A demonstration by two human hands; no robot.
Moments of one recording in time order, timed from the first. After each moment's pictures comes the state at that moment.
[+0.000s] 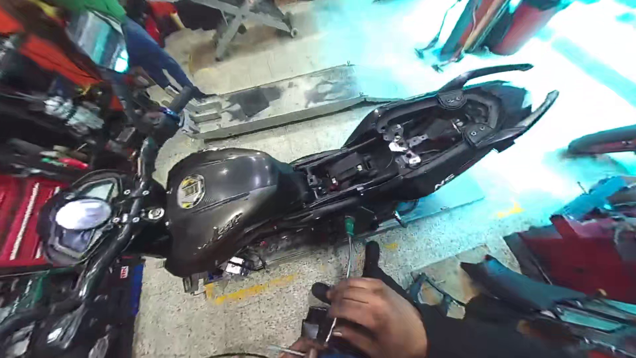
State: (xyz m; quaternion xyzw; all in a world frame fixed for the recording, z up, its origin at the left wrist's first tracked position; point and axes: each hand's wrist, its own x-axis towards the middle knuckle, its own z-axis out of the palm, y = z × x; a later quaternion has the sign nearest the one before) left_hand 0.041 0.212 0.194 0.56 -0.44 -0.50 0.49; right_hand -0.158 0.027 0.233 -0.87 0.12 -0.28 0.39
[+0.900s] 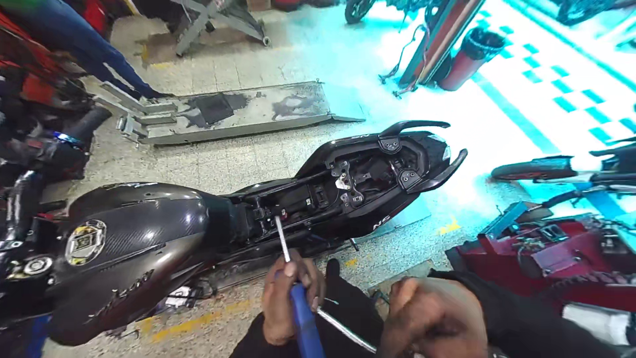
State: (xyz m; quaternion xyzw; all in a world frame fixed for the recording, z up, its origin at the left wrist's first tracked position) left_hand -0.088 -0.087 0.283 0.19 -0.28 -0.63 0.70; right_hand -0.327 -0.158 0.343 -0.66 -0.07 -0.14 0.73
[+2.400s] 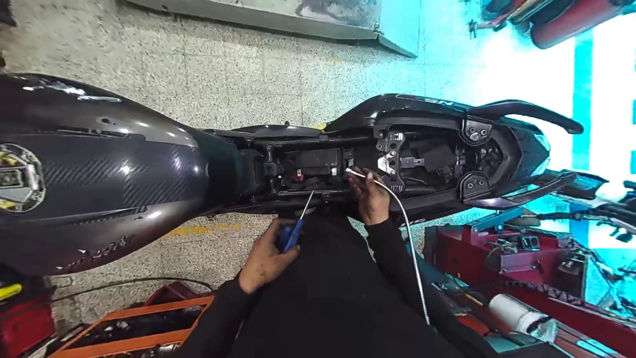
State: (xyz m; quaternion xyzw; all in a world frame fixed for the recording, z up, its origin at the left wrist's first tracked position) left_hand 0.020 -0.094 0.153 0.65 -0.38 -0.56 0.35; right_hand -0.207 -0.285 0.091 -0.27 0.53 -0.47 0.66
